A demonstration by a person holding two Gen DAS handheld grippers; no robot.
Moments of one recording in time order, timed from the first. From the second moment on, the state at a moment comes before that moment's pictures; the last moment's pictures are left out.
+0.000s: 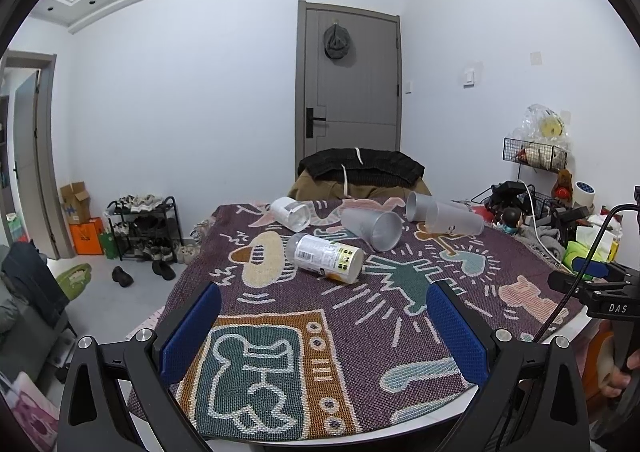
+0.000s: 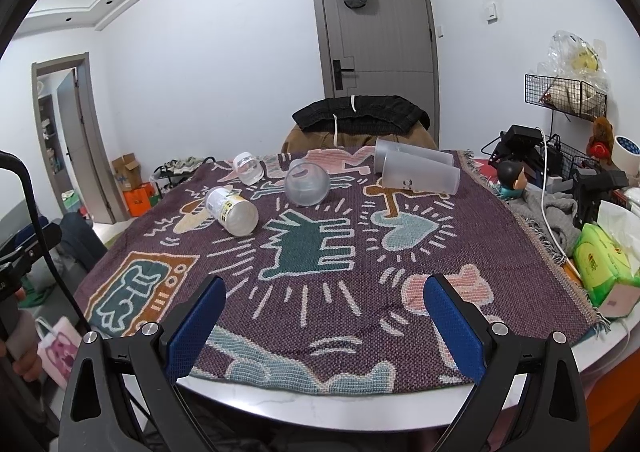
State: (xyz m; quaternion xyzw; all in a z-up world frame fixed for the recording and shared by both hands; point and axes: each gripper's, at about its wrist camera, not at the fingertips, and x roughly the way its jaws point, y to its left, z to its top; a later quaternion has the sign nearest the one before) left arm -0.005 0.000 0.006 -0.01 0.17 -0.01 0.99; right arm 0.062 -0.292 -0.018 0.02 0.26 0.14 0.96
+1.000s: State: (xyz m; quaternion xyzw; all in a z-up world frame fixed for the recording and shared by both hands) left arm -0.005 0.000 0.007 -0.01 0.17 -0.01 0.99; right arm 0.063 -0.291 -0.018 0.02 0.26 0.14 0.96
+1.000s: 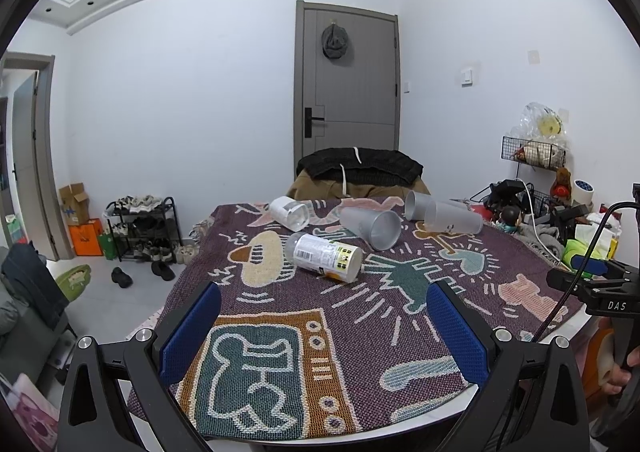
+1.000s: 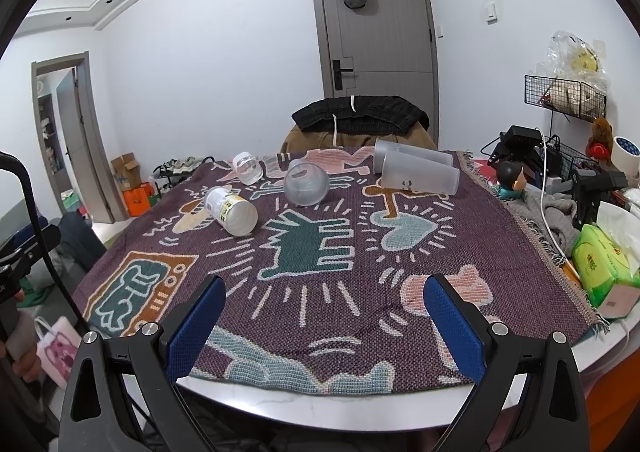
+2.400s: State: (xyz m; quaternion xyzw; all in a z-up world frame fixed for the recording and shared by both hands) left arm 0.061 0.074 -0.016 -0.05 0.19 0.04 0.98; right arm 0.178 -0.158 0.052 -0.05 0.26 0.27 0.93
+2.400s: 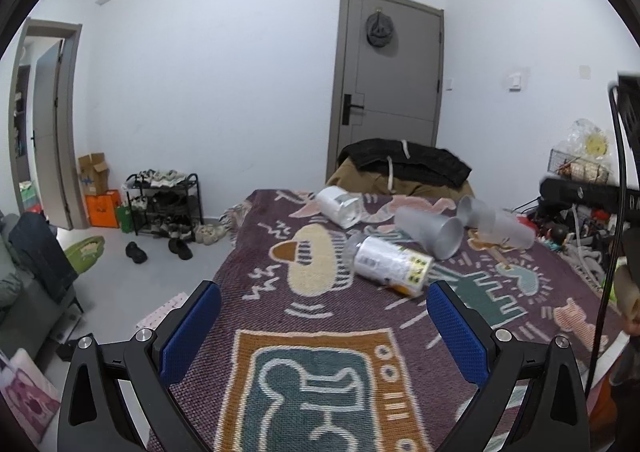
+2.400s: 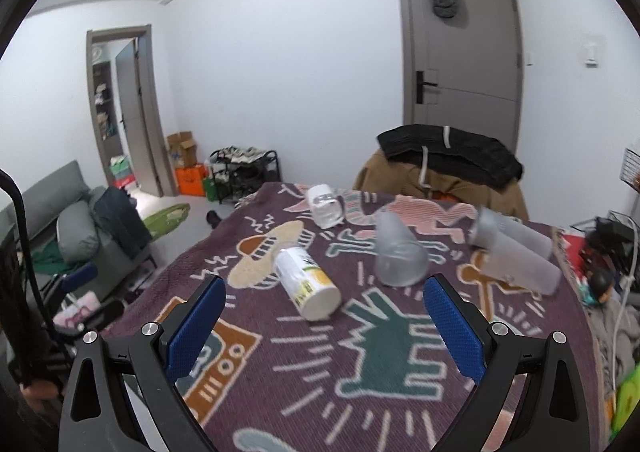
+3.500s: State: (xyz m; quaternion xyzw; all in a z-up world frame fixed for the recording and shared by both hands) left arm 0.090 0.177 -0.074 -0.17 0.27 0.11 0.94; right arm 0.312 -0.004 -0.073 -0.28 0.41 0.27 0.82
